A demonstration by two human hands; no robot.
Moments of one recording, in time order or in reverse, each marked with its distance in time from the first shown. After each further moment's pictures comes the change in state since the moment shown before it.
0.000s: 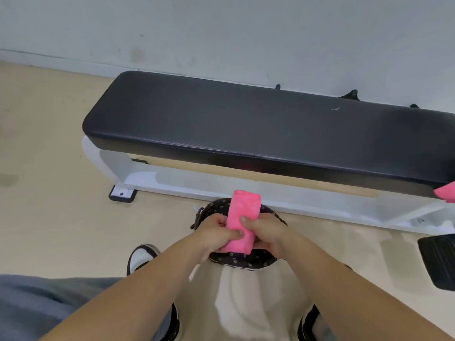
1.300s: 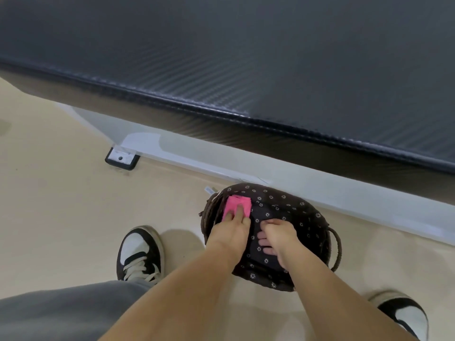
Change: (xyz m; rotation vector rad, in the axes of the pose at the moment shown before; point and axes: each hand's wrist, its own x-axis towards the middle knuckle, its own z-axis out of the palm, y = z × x) left_hand 0.159 -0.090 0.014 1.365 0.042 0.109; right_hand 0.178 0.079 0.018 0.000 0.168 0.215
